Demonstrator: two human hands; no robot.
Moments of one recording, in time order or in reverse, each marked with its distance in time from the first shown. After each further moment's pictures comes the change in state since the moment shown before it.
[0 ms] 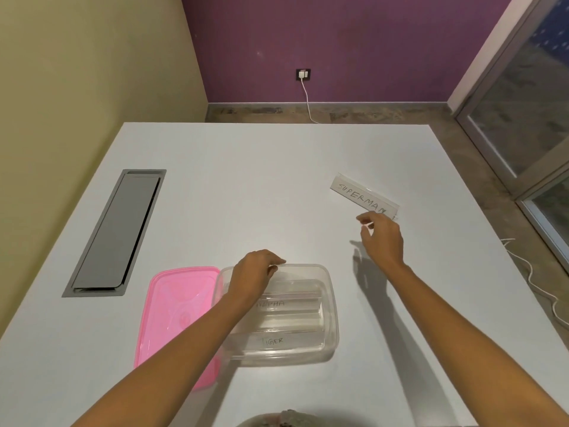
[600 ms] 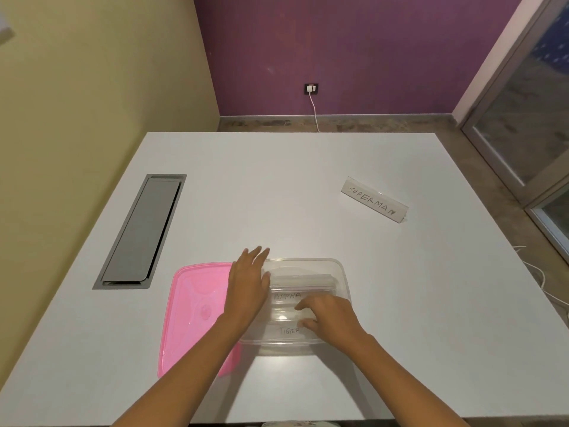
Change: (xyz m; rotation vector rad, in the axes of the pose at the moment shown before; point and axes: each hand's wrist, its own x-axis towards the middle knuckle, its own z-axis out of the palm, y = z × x) left_hand -0.063 -0.020 -0.015 -0.090 0.170 -0.110; right_hand -0.164 -0.056 0.053 -0.246 -0.553 -0.434
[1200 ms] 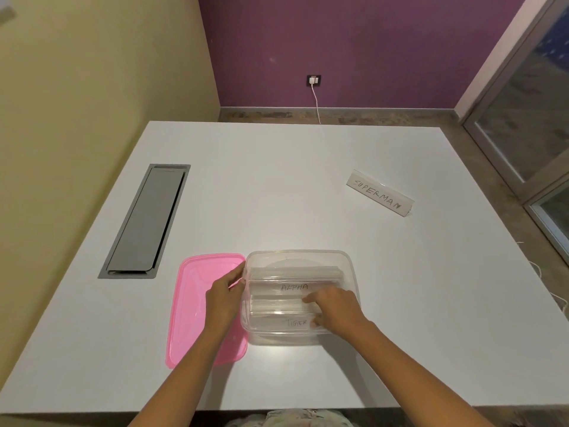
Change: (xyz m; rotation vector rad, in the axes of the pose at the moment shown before) left_hand -0.037 -0.043 -0.020 -0.569 0.031 -0.401; right_hand 0.011 -0.002 0.010 -0.128 -0.185 0.131
